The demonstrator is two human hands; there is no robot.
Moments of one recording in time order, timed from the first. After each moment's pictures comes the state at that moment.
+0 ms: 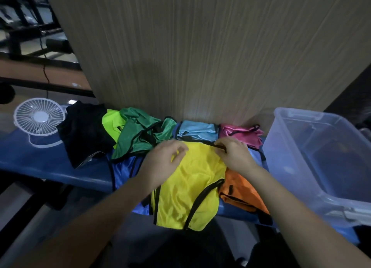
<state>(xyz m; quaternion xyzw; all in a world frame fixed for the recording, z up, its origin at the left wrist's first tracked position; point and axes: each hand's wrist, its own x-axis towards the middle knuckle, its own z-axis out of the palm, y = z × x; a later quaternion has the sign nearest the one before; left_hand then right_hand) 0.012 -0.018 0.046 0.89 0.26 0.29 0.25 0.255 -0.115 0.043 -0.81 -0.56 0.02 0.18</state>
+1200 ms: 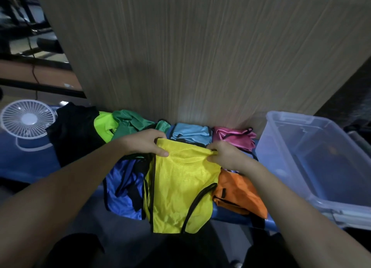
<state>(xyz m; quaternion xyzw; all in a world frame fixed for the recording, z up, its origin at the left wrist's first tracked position) 0.023 0.072 0.088 0.88 0.27 -0.03 0.39 0.253 -0.108 0.074 -0.77 -0.59 0.20 0.14</state>
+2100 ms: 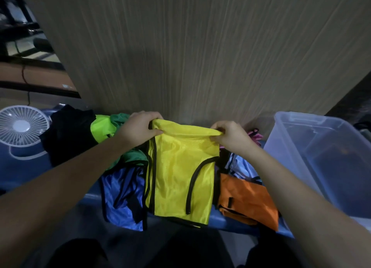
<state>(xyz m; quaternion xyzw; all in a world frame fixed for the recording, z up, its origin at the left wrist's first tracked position) 0.030 0.115 0.087 0.91 0.29 0.18 0.21 0.277 -0.070 0.100 -0.77 -0.55 0.14 0.29</state>
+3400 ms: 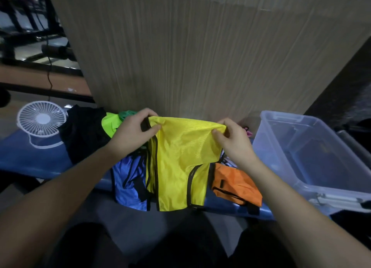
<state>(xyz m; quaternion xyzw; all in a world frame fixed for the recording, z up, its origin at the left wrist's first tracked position) -0.034 0.024 0.122 0.85 0.26 0.33 0.31 0.210 -0.150 0.124 -0.74 -0.51 0.06 0.44</state>
